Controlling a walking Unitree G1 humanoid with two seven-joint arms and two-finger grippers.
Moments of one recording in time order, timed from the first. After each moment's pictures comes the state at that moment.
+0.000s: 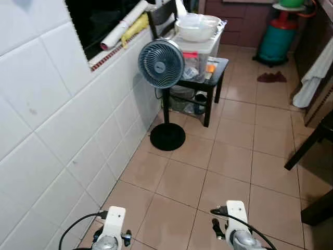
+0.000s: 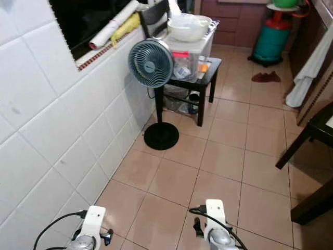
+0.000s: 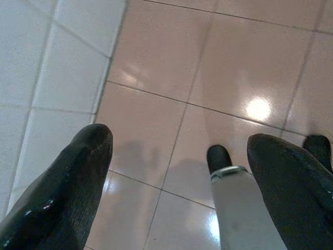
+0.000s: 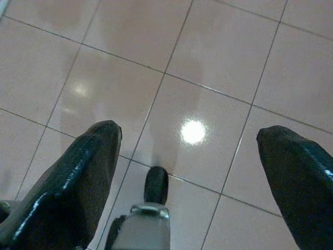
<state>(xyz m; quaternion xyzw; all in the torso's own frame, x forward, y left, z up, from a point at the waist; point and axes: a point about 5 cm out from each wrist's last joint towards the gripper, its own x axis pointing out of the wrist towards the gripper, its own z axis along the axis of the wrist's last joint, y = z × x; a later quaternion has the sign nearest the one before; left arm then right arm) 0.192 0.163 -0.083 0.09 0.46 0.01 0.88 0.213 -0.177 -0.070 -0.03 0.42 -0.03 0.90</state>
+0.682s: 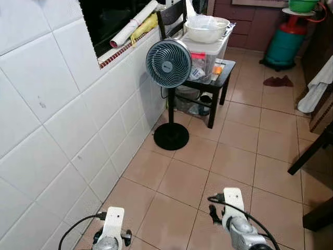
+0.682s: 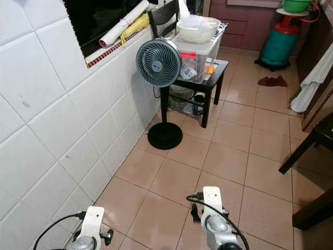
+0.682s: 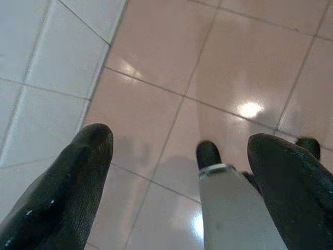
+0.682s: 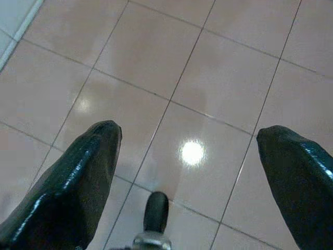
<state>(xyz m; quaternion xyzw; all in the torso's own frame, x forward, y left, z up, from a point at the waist) 0.189 0.160 -0.085 0.07 0.47 0.00 0.88 0.234 -0.173 -0.057 -0.03 0.40 -0.03 0.92</state>
